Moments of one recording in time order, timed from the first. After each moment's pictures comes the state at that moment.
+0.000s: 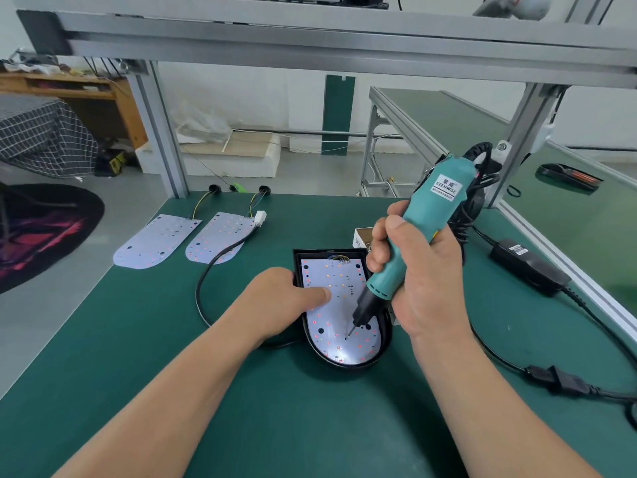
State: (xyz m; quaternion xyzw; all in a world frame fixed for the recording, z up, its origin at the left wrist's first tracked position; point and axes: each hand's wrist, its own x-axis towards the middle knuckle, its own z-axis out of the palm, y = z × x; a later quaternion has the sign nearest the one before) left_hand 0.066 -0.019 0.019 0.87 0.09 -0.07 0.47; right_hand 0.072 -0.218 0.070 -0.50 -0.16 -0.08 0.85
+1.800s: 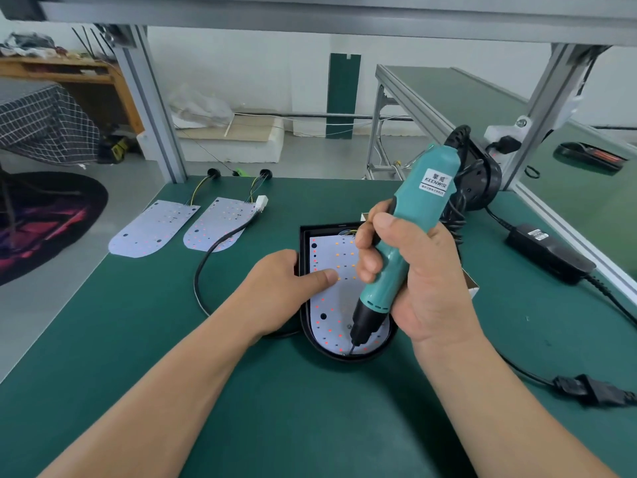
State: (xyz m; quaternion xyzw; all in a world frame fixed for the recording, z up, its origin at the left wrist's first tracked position) left_hand 0.060 -0.020 0.025 0.87 0.04 -0.04 0.49; right_hand 0.067 -0.211 0.062 -0.48 -0.19 0.04 0.86
